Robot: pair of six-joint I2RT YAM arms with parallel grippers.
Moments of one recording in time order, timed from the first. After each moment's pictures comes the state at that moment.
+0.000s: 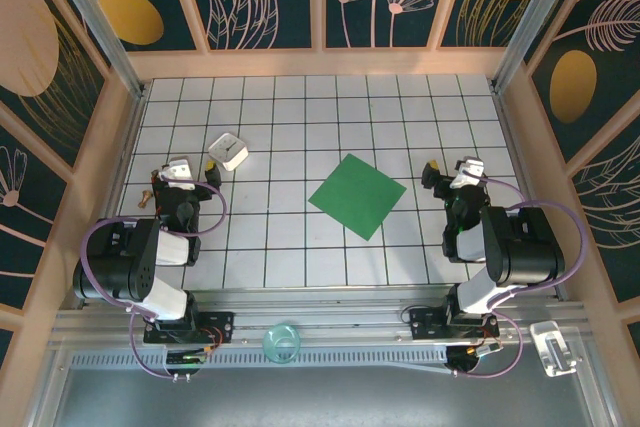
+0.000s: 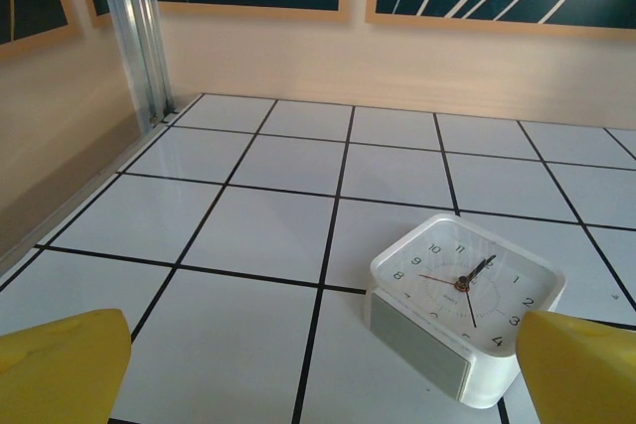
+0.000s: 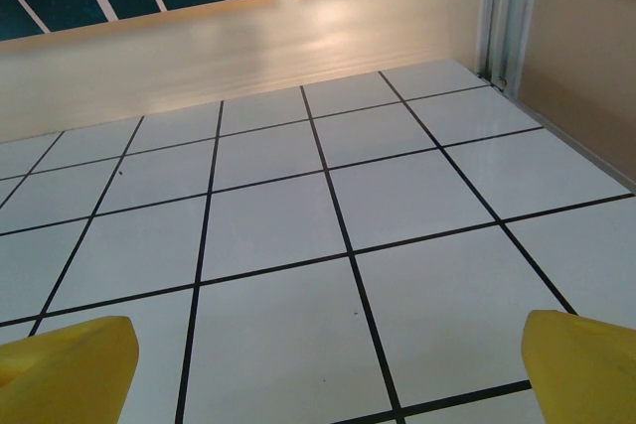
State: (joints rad) left arm -0.02 1.52 0.21 1.19 -0.15 -0.08; right arm -0.02 1.56 0.20 1.22 0.08 0.13
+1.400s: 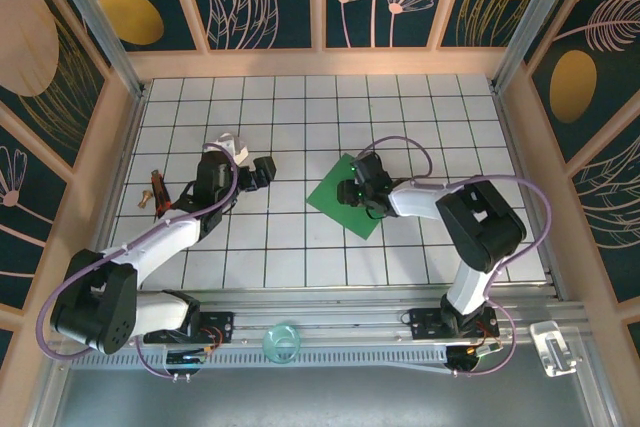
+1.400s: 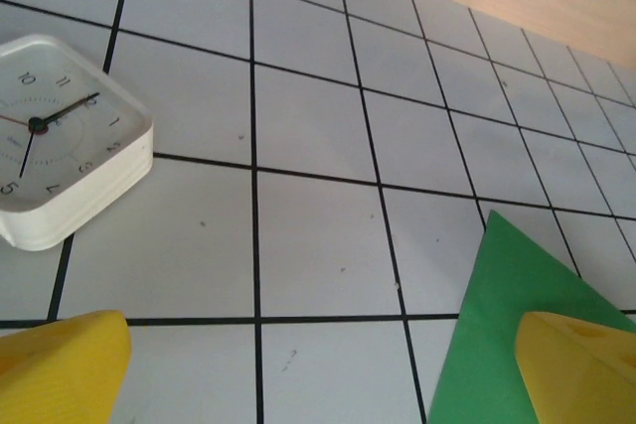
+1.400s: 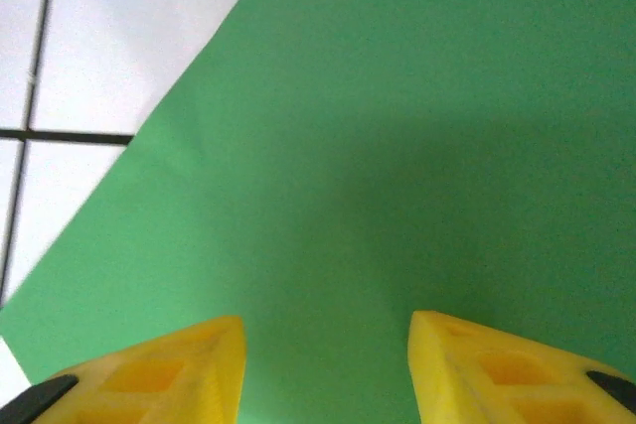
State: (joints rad) left arm -0.38 1.27 0.62 0.15 -0.01 -0.52; right arm 0.63 1.76 0.86 -0.01 0.02 0.53
